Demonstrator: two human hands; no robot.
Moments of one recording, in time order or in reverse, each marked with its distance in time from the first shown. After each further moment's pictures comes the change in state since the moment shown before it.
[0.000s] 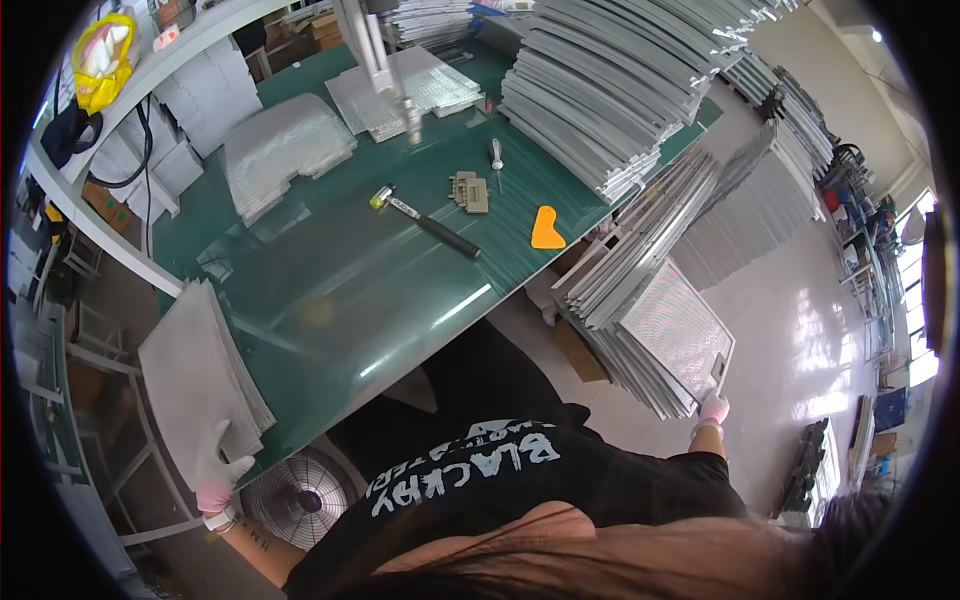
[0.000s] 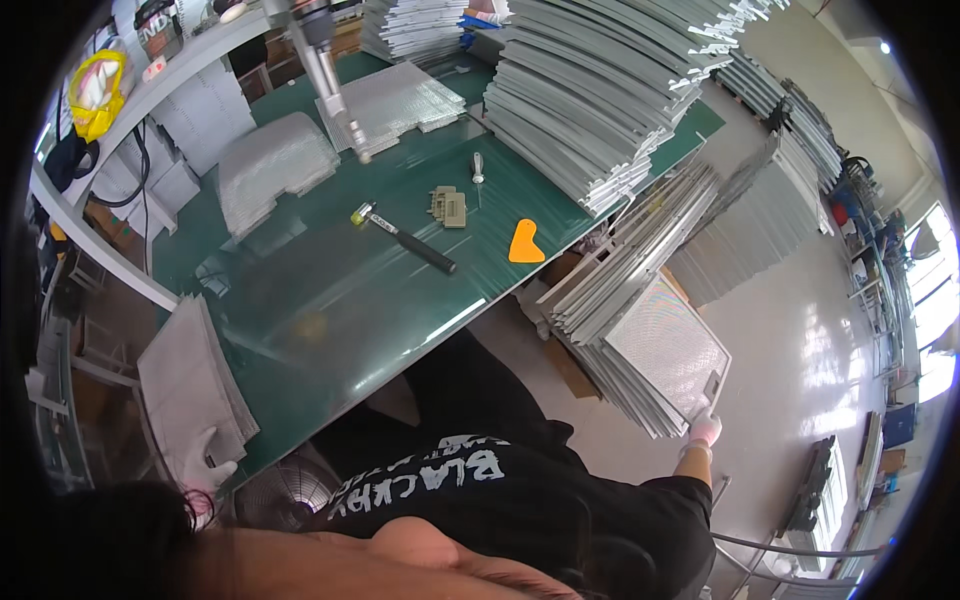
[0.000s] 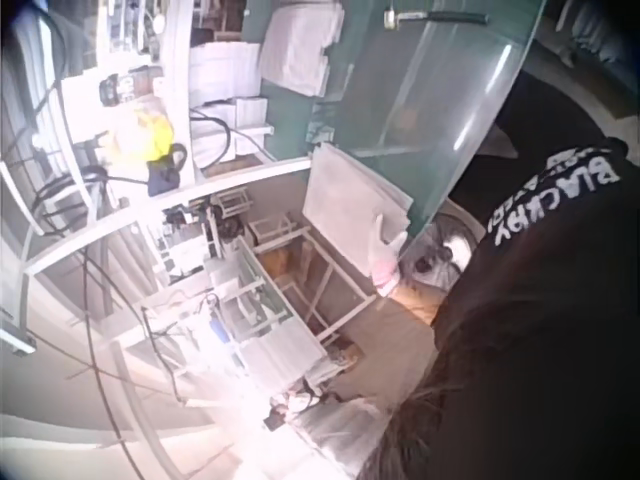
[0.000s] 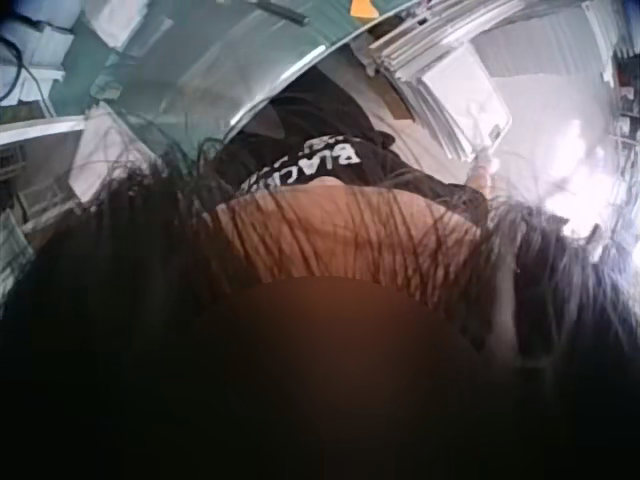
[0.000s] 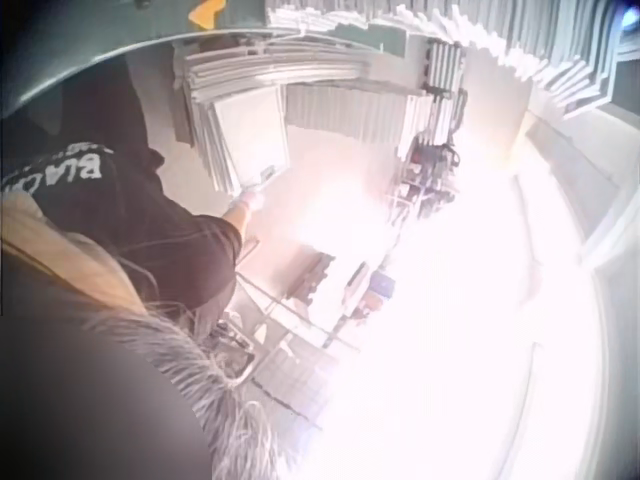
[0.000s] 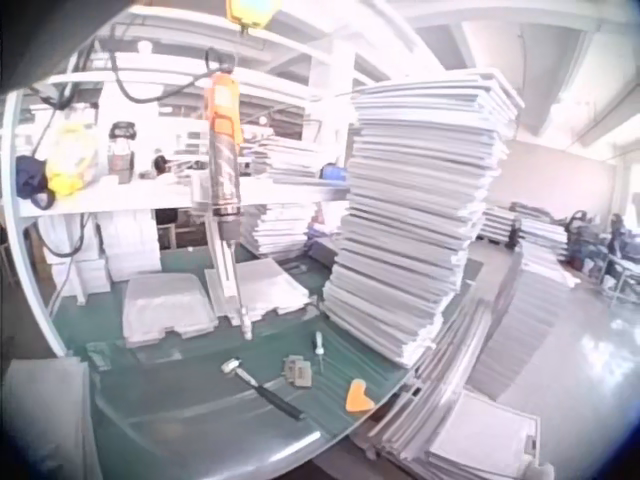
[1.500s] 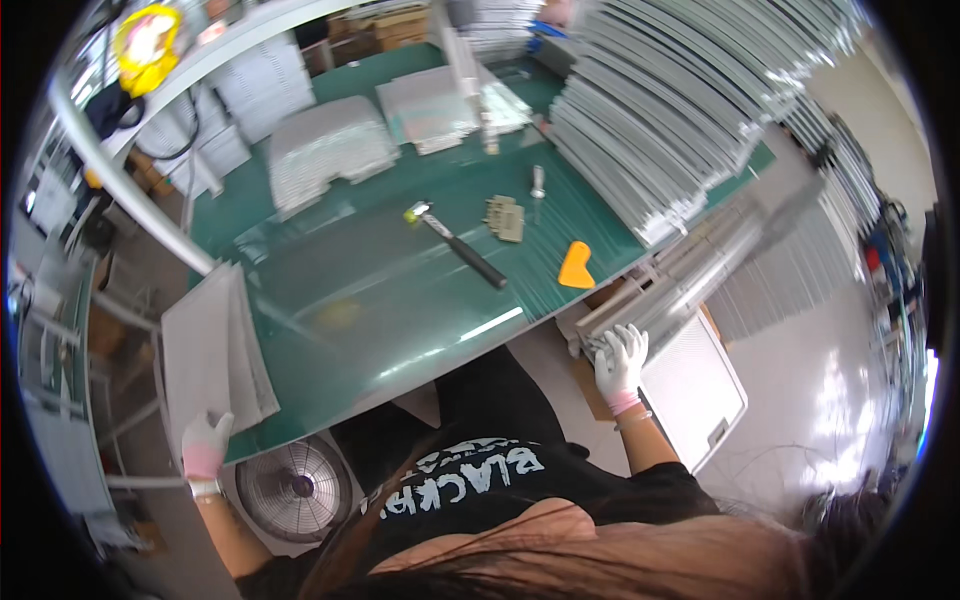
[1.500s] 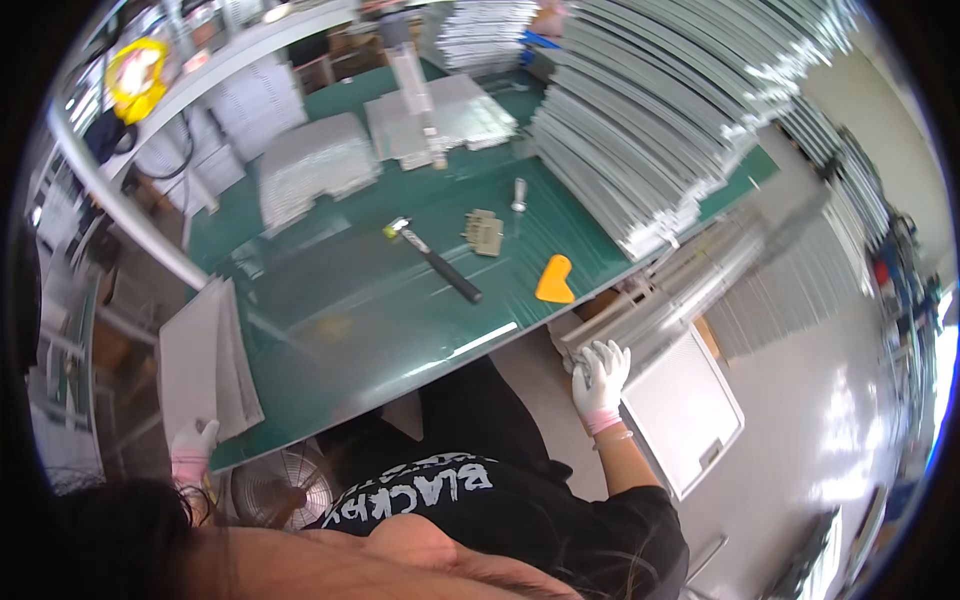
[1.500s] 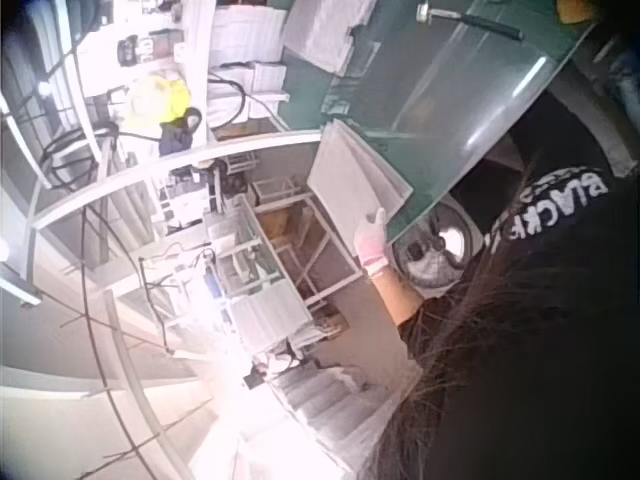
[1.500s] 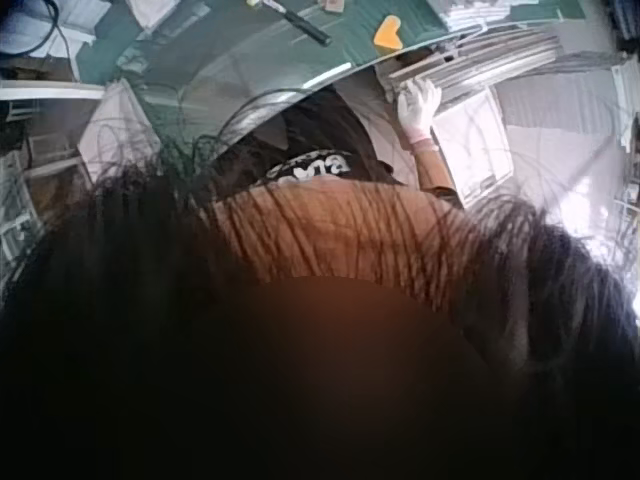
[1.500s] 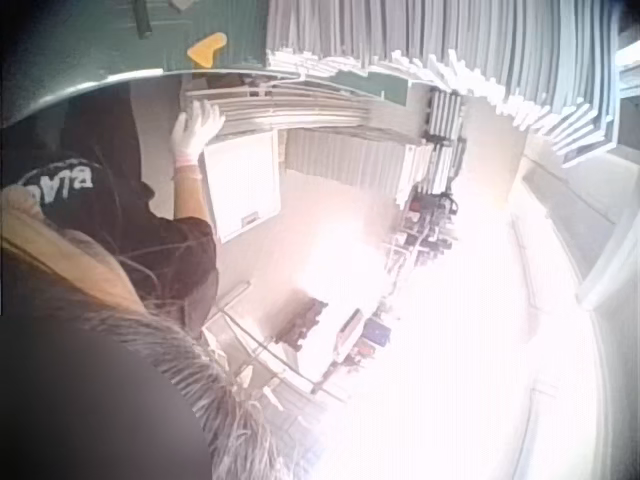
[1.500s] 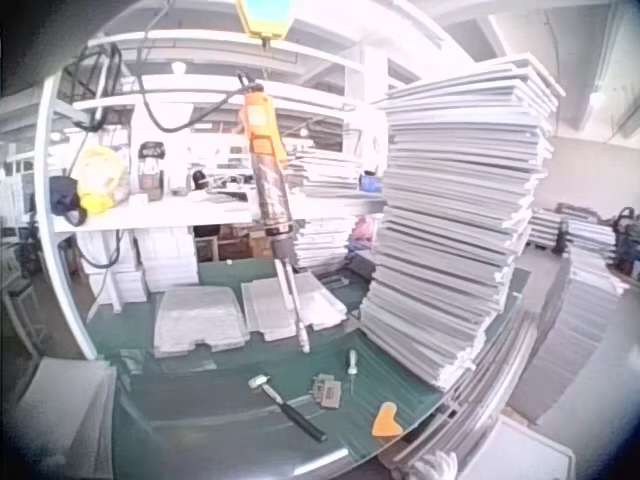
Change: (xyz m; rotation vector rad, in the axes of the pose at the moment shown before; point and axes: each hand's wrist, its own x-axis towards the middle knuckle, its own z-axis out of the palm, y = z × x) left_hand -0.002 0.031 -0.015 0.462 0.104 -0.571; right_hand -0.238 -0.235 0.102 0.345 -0.329 -1.513
